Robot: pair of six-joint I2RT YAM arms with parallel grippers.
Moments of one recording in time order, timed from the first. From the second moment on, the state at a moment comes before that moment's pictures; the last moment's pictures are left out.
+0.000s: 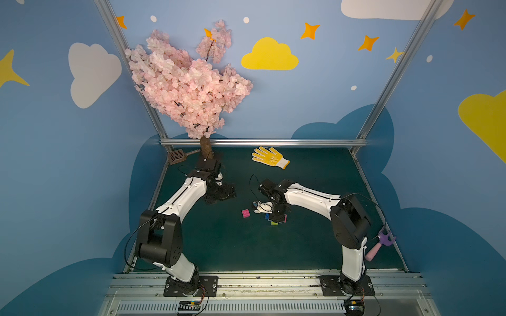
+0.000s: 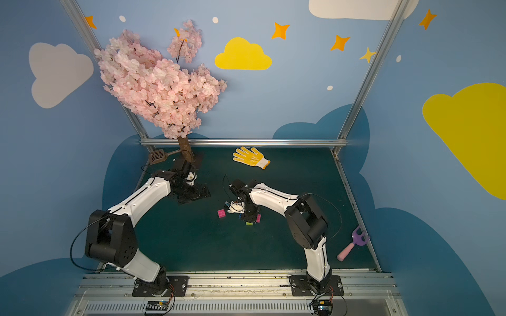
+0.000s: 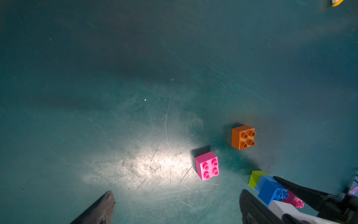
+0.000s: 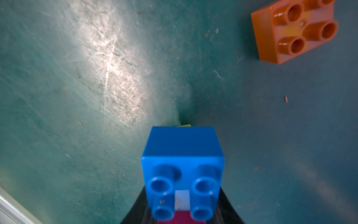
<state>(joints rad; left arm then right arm) -0.20 1.60 1.22 -0.87 0.23 -0.41 0.86 1.96 1.46 -1.00 0.00 -0.58</state>
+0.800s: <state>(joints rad) -0.20 1.60 1.22 -0.87 0.23 -0.42 0.86 1.95 1.44 -0.98 -0.02 -0.59</state>
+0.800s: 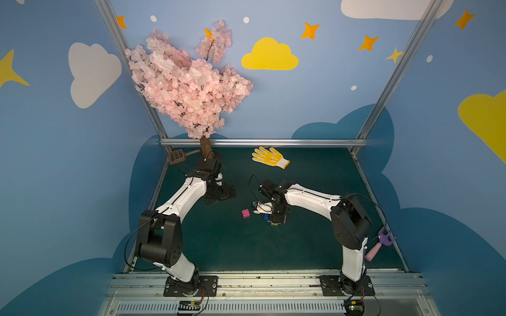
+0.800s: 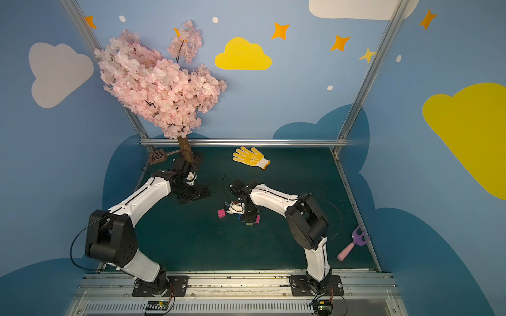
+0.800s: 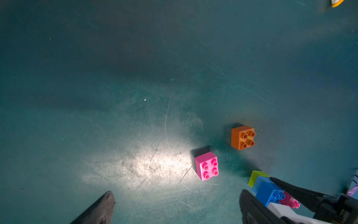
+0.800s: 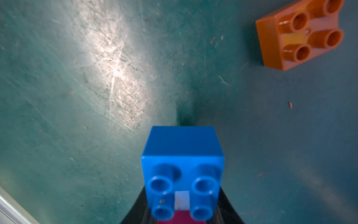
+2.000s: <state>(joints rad) -0.19 1.60 1.22 -0.87 0.24 -0.42 0.84 1.98 1.47 -1.02 -0.02 -0.51</state>
